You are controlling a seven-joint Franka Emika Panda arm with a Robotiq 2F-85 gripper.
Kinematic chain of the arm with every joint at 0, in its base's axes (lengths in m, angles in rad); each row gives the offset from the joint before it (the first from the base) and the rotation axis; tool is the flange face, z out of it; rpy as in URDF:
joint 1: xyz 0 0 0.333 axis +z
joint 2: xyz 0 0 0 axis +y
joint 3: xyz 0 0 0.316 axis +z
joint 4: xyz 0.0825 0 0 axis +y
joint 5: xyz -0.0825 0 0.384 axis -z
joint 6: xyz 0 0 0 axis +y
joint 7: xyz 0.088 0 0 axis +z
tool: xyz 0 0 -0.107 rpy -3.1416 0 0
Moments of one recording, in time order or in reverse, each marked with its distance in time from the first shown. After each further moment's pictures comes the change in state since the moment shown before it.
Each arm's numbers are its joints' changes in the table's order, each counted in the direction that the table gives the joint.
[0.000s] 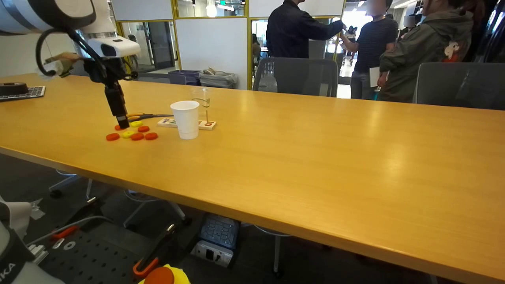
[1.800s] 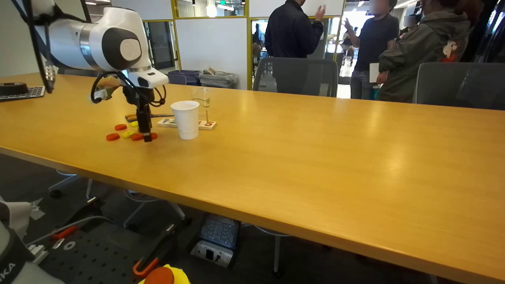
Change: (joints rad) arm 0.116 0.451 -0.208 -0.224 0.143 -0.200 -0.166
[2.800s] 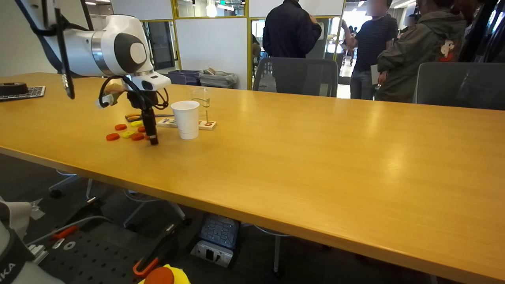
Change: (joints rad) arm 0.093 0.062 -0.106 -0.046 0.162 0.015 -0.092
